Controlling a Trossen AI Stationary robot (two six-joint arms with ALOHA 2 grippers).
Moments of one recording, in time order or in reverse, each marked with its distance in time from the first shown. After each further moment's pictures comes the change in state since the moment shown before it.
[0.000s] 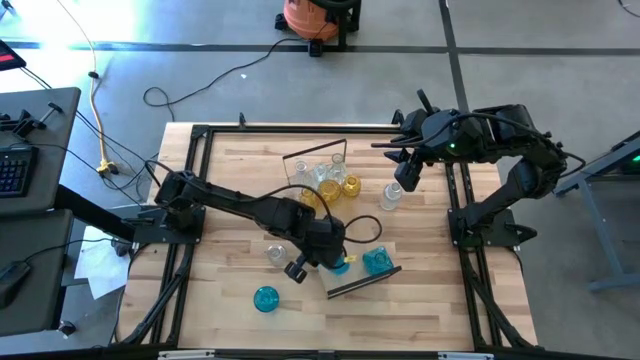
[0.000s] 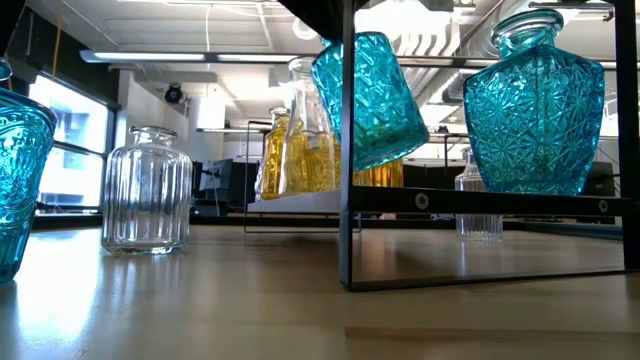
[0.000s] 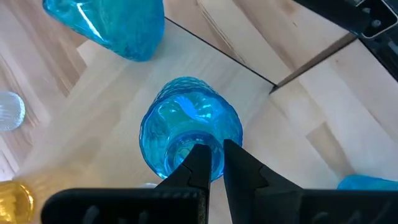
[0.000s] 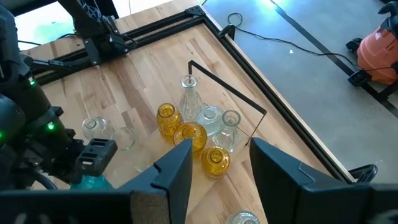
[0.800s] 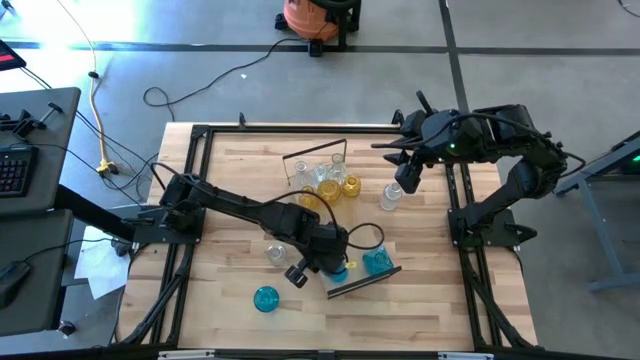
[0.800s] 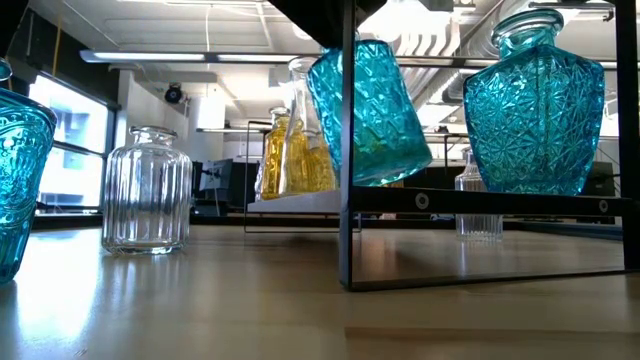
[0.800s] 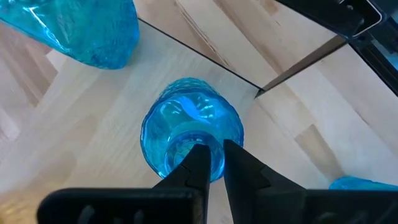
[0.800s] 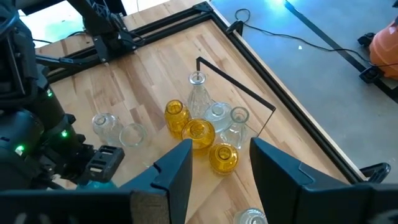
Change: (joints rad) left arm -0.014 0.044 0.011 0.004 0.052 0.015; right arm 0.000 0.000 0.000 0.000 -0.034 0.011
